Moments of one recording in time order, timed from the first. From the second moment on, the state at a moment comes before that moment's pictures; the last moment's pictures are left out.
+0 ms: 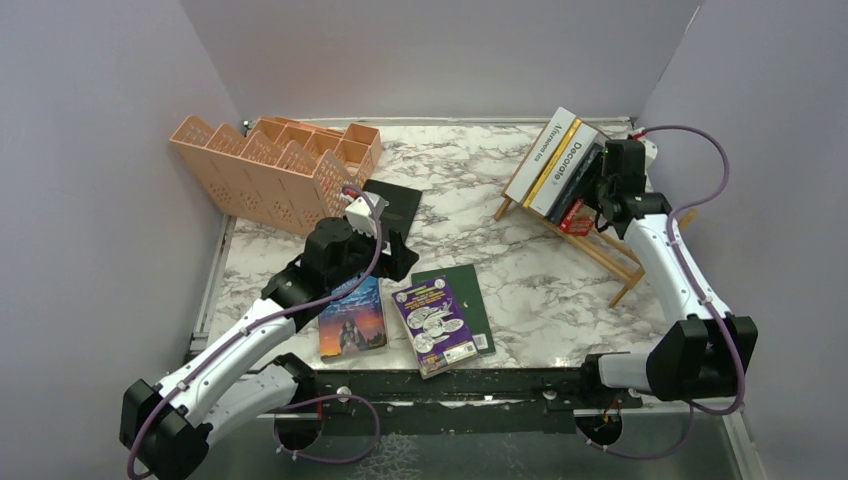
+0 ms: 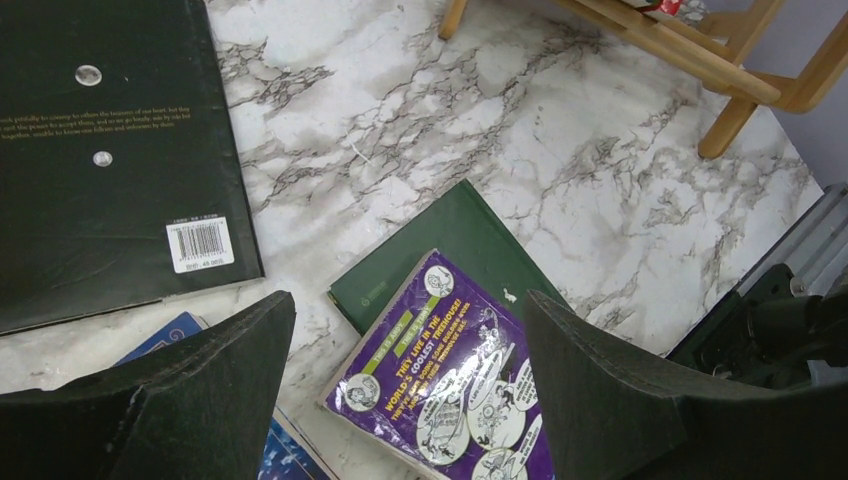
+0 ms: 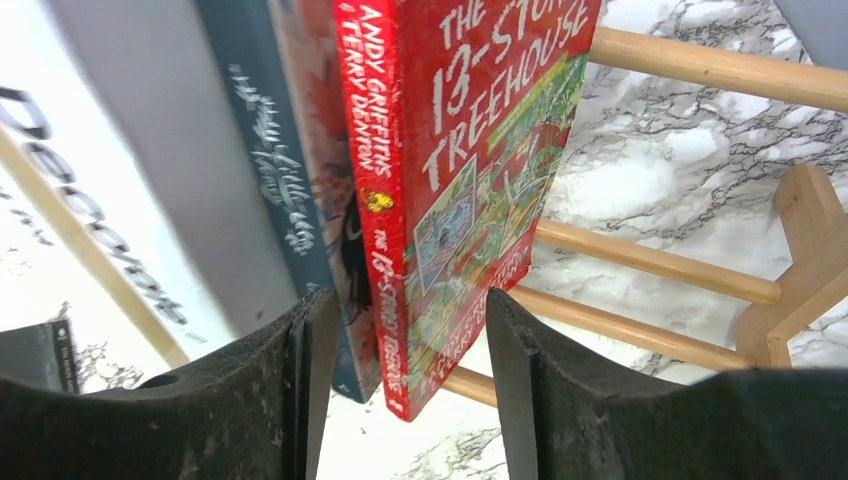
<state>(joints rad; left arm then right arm) -0.63 0.88 0.68 -0.17 0.12 -0.35 0.05 1.32 1.12 -0.48 0.29 0.48</state>
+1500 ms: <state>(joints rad) -0.63 0.83 0.56 -0.65 -0.62 -0.89 1.00 1.58 1.10 -0.31 -0.11 0.61</state>
